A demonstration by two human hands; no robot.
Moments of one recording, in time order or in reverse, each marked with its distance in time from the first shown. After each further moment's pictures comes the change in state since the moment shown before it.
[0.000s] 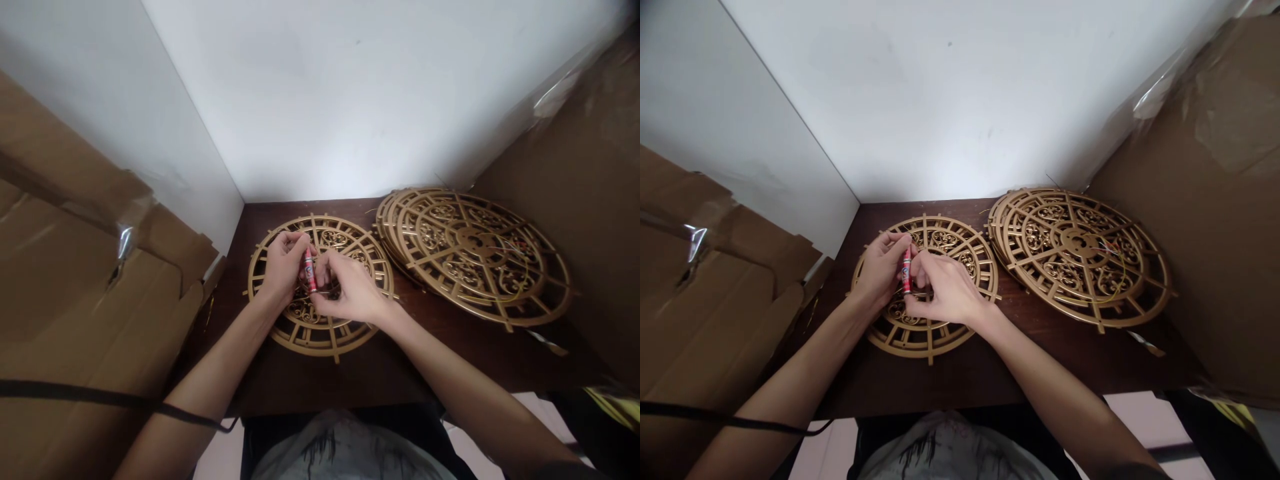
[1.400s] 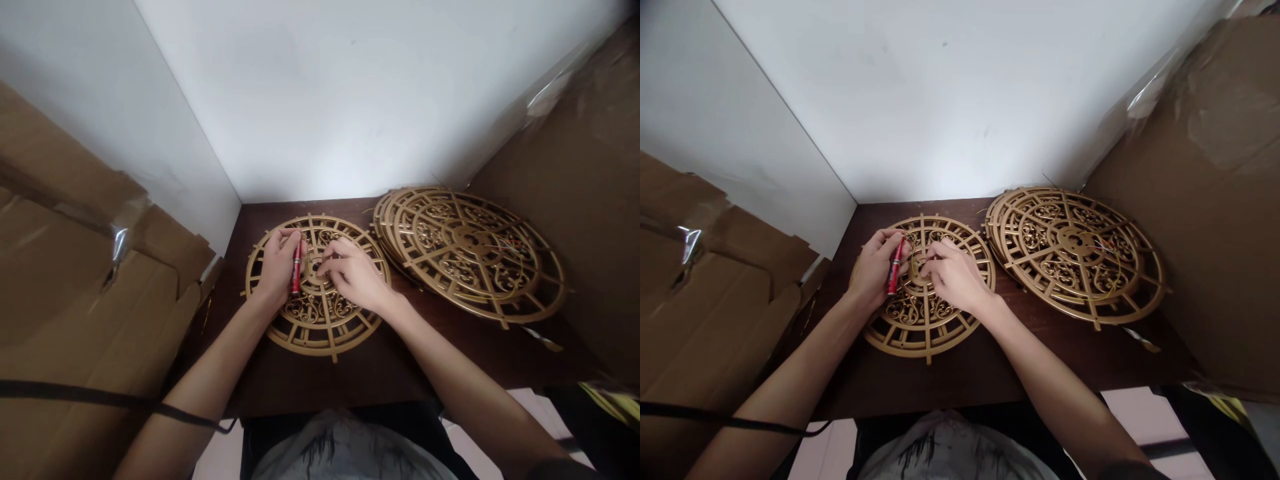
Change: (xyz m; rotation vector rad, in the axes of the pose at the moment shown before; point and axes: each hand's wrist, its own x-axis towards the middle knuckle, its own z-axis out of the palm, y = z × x) left_hand 0.000 0.005 -0.001 0.003 -0.011 -0.017; right_hand 0.003 0.026 -0.008 -0.265 -0.044 -0.065
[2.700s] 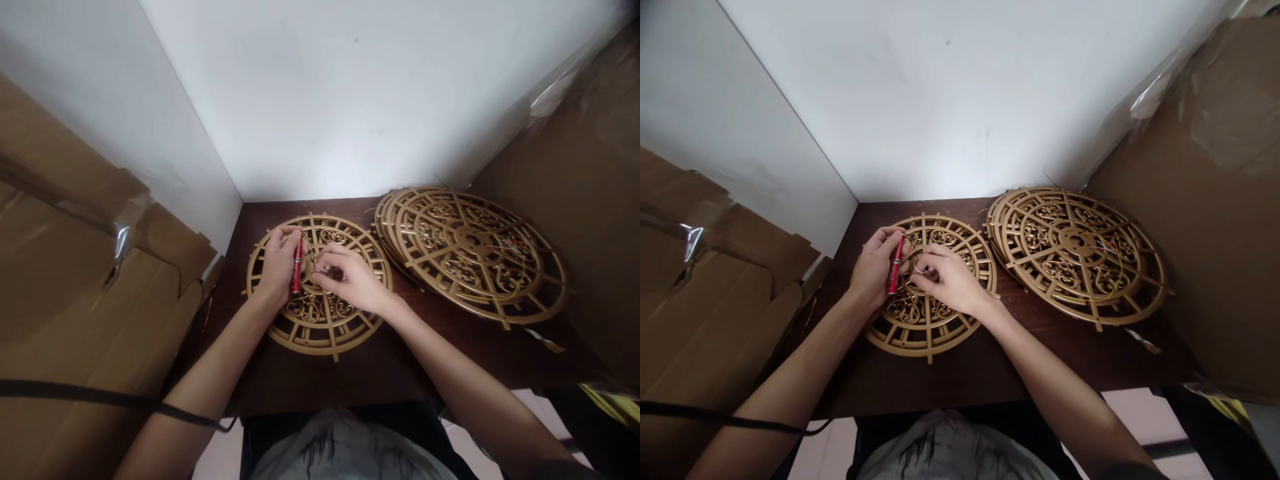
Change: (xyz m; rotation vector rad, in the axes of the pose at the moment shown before) left_hand -0.002 0.004 0.001 -0.027 -0.003 -0.006; right_hand 0.004 -0.009 0.004 0.335 0.012 0.082
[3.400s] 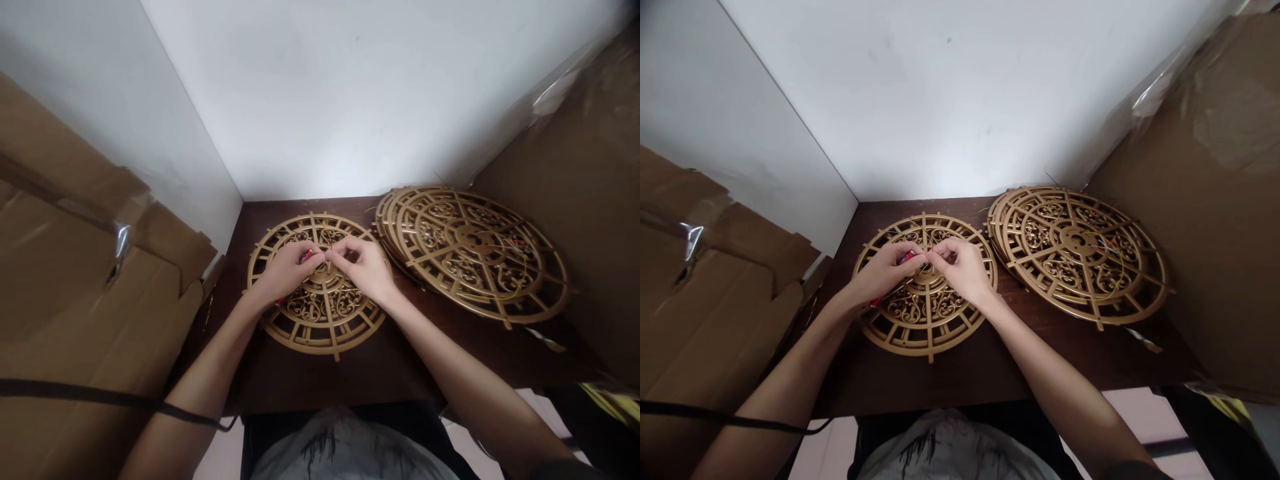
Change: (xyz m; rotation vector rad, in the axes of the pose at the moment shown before) left_hand 0.006 0.007 -0.016 0.889 -0.430 0.198; right_hand 0.004 0.006 -0.003 0.190 0.266 0.324
